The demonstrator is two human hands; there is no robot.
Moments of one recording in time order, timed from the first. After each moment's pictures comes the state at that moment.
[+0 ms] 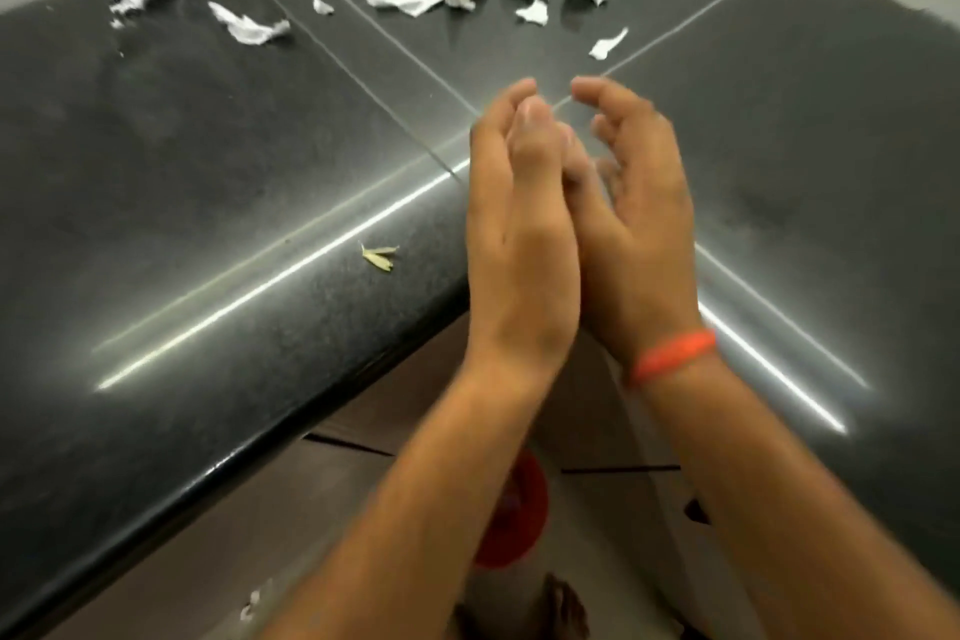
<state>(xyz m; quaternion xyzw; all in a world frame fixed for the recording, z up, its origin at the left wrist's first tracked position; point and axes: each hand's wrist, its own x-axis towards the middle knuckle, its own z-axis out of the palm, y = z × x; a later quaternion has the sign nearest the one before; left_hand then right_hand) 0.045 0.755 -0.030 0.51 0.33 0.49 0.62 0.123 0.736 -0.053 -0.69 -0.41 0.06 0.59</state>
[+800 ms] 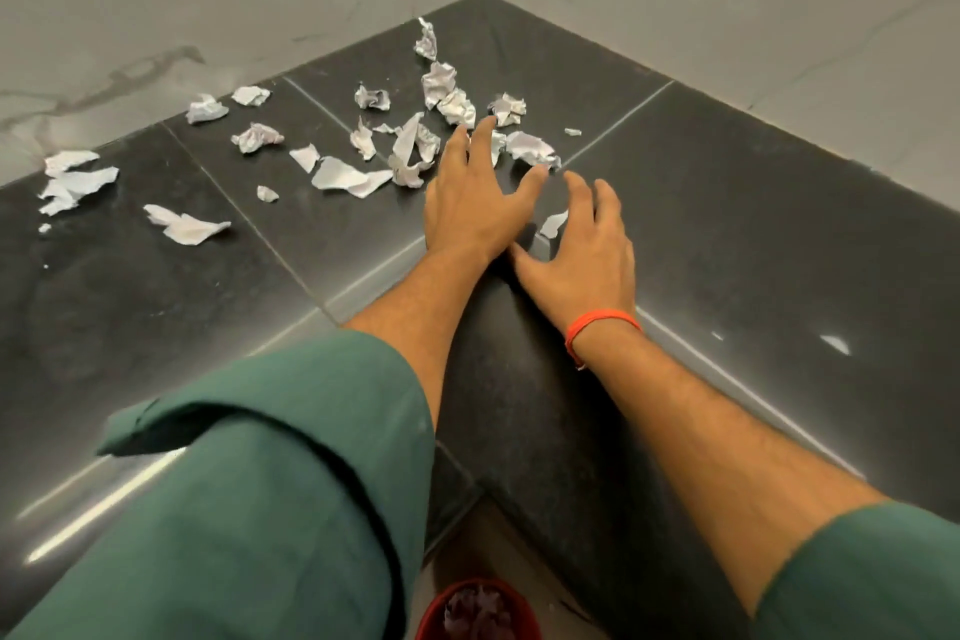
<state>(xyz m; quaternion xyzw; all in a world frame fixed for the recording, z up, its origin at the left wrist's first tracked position) 0.211 0.999 -0.071 0.83 0.42 0.27 0.26 0.262 0.873 -0.074 -0.86 -0.38 0.02 0.34</state>
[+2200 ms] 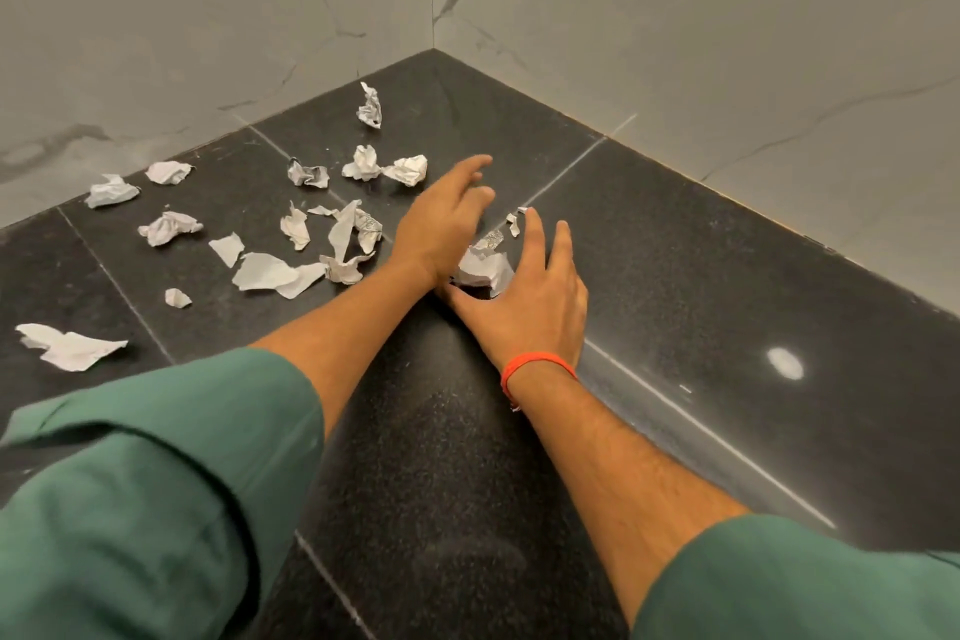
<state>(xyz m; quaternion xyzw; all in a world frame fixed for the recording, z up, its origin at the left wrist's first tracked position) 0.273 1.071 -0.056 0.80 0.29 0.25 0.45 0.295 0.928 -0.066 -0.90 -0.31 -0.03 0.30</state>
